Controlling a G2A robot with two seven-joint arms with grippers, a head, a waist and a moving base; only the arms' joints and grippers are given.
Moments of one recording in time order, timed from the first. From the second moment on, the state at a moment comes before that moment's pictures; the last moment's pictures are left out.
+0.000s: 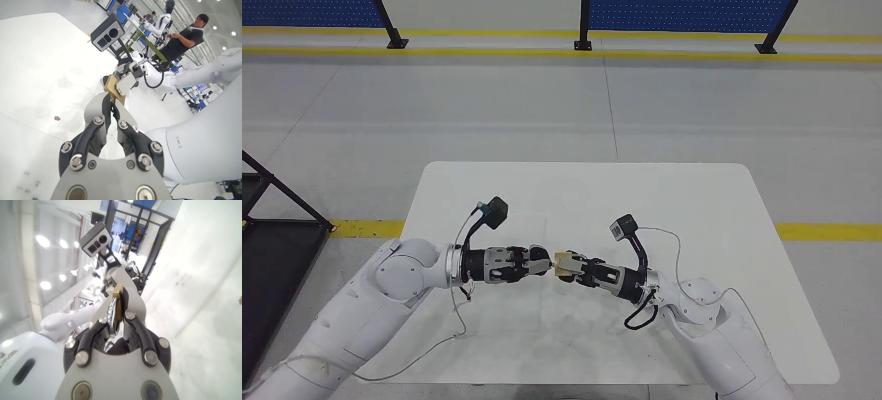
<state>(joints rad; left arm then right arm) 1.18 -0.80 -1.00 -1.68 -0.08 -0.72 -0.77 -1.37 -1.16 1.05 -1.66 0.35 -0.32 0.79</state>
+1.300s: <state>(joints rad) 1.32 -0.81 -1.10 -1.77 0.24 -0.81 -0.54 -1.37 -1.16 1.05 -1.66 0.35 -0.32 0.79</state>
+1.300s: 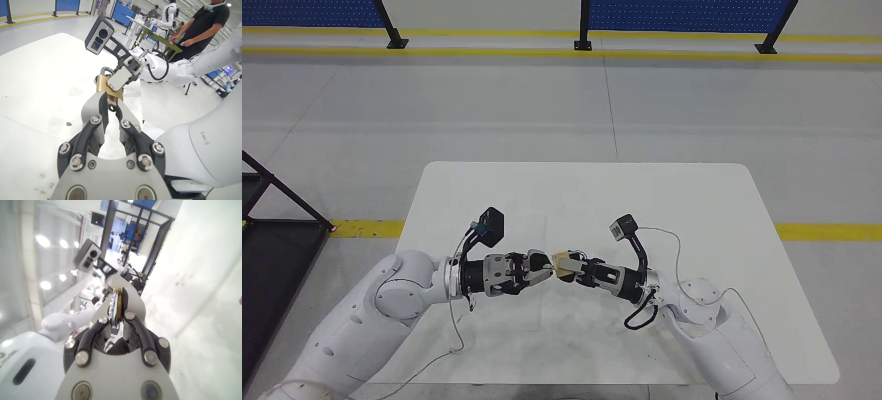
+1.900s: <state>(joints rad) 1.32 -0.81 -1.08 -1.67 -0.09 -0.83 -0.59 -1.37 -1.16 1.05 -1.66 0.35 -0.32 0.79</state>
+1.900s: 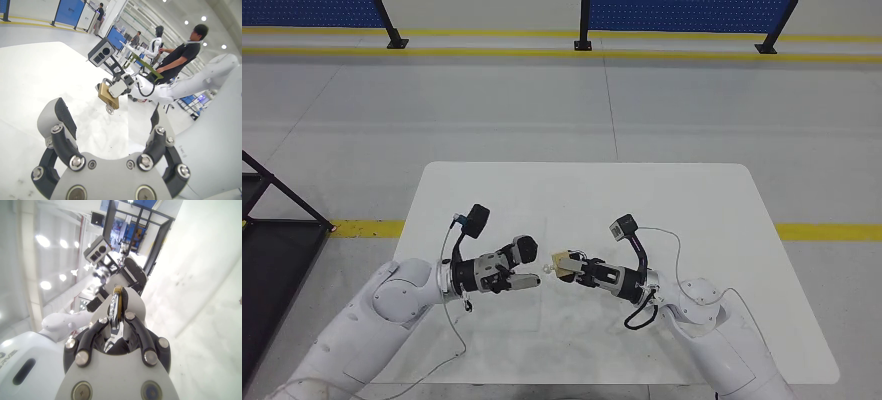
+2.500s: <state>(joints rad) 1.26 -0.83 -1.02 -1.59 -0.30 -0.82 -0.72 -1.38 -1.16 1.05 -1.68 0.32 -0.32 0.76</state>
